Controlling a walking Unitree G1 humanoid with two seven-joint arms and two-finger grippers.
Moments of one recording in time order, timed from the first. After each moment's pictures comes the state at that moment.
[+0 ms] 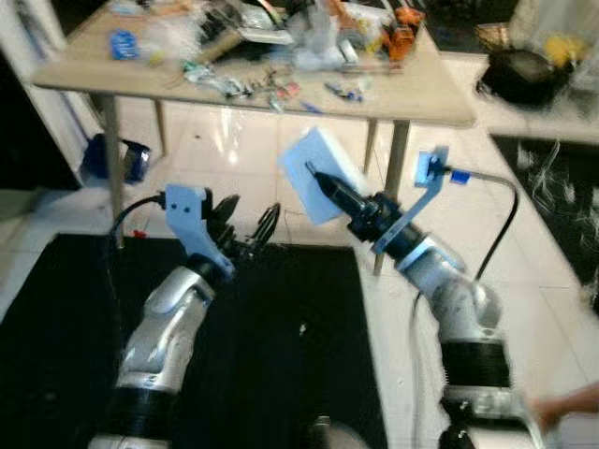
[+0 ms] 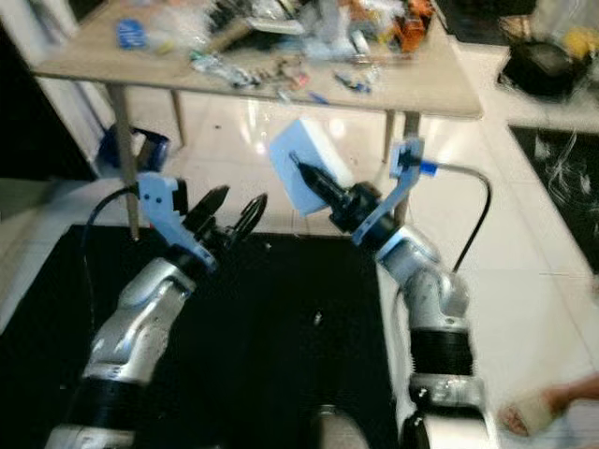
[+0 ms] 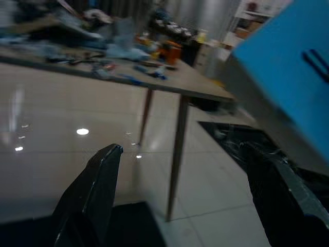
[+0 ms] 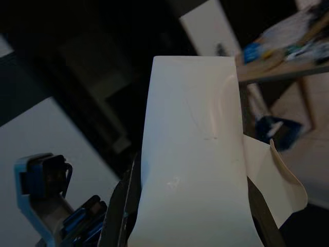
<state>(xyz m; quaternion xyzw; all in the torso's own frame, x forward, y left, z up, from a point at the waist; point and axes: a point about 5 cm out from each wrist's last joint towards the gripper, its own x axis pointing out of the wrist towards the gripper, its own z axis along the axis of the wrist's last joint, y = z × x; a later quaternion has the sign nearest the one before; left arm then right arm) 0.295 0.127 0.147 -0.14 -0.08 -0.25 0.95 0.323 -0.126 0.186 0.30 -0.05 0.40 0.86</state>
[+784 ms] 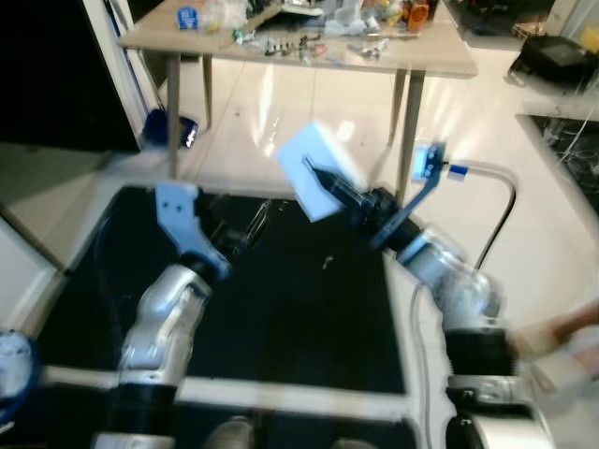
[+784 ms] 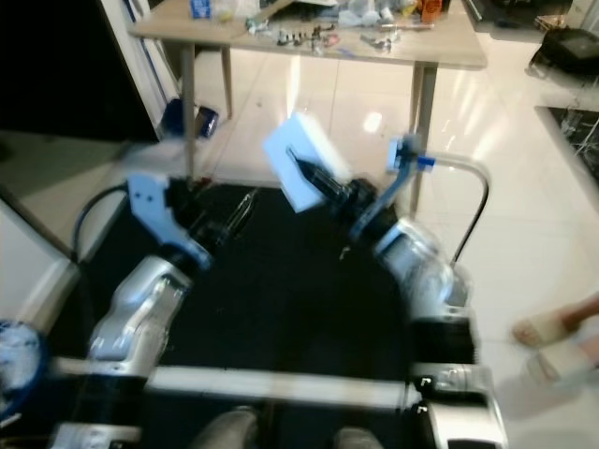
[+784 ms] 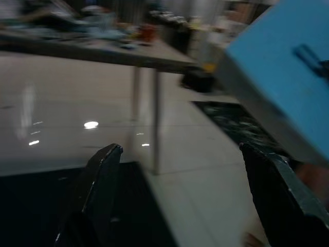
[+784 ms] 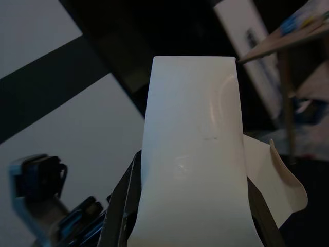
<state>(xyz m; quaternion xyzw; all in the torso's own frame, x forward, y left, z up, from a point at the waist) 0.294 0.124 0.147 -0.13 -0.08 -0.26 0.95 0.323 -0.132 0.184 0.30 -0.04 0.39 0.87</state>
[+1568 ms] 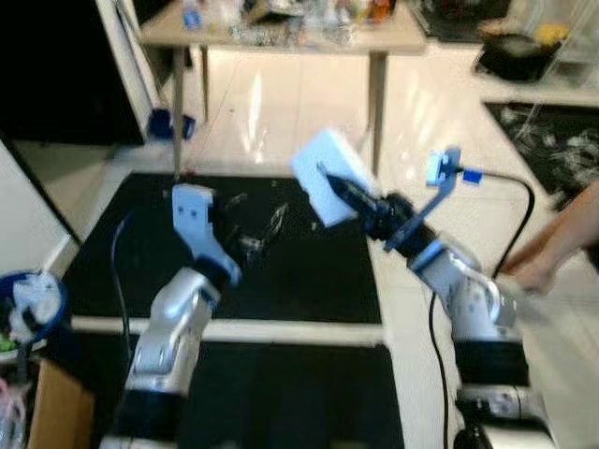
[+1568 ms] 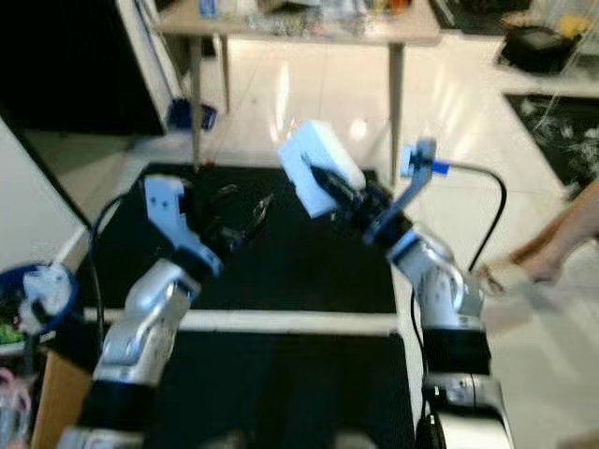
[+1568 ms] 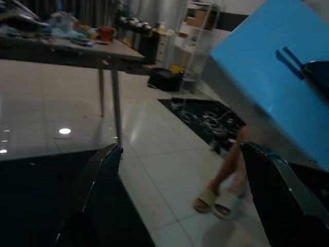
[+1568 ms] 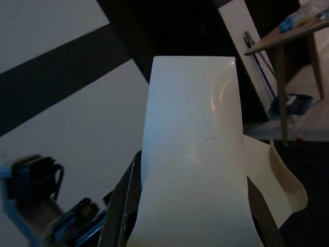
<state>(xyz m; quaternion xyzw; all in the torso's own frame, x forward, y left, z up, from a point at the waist) 0.292 0.120 0.148 -0.13 -0.08 -0.27 0.95 0.322 -0.131 0.183 0.30 -0.04 0.39 0.87</state>
